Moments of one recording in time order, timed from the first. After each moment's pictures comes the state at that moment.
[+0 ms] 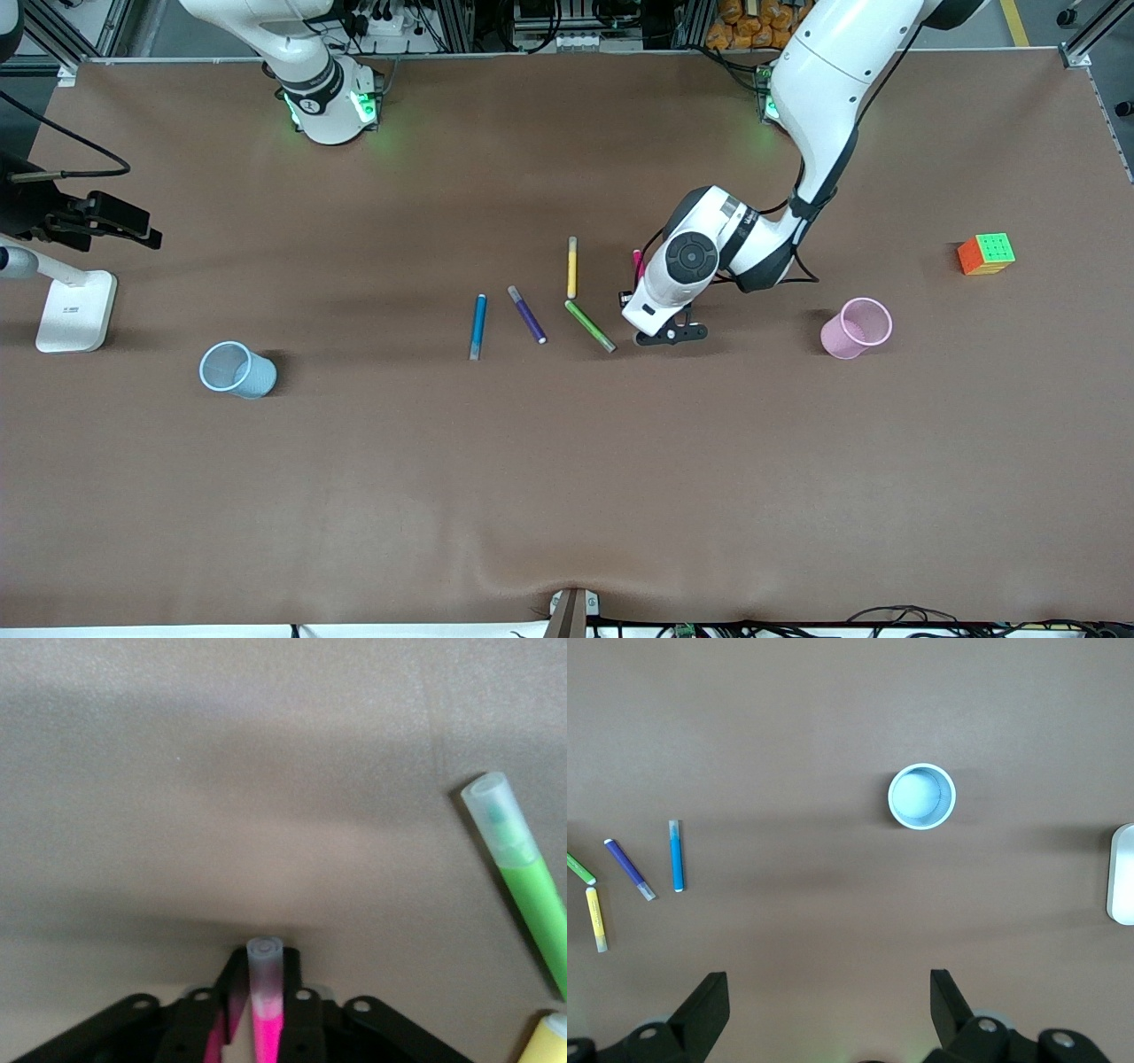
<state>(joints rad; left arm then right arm) -0.41 0.60 -0.25 -1.92 0.00 2.40 -0.74 0.05 0.05 -0.10 -1.53 0.09 1.47 -0.03</state>
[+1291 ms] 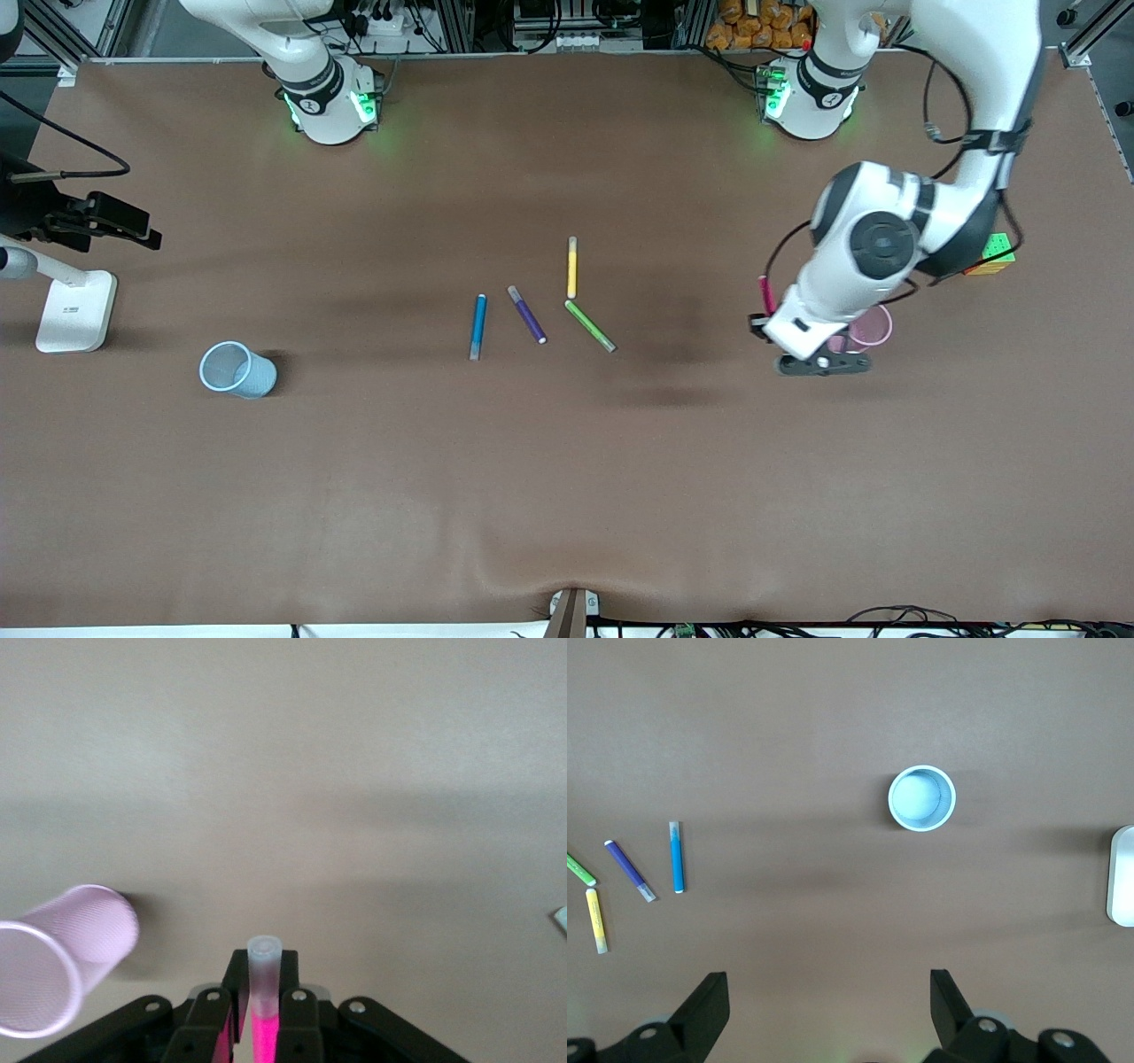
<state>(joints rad) -0.07 0.29 -0.24 -1.91 0.11 2.18 -0.36 0.05 0.05 -0.10 -1.53 0.09 1.48 -0.03</state>
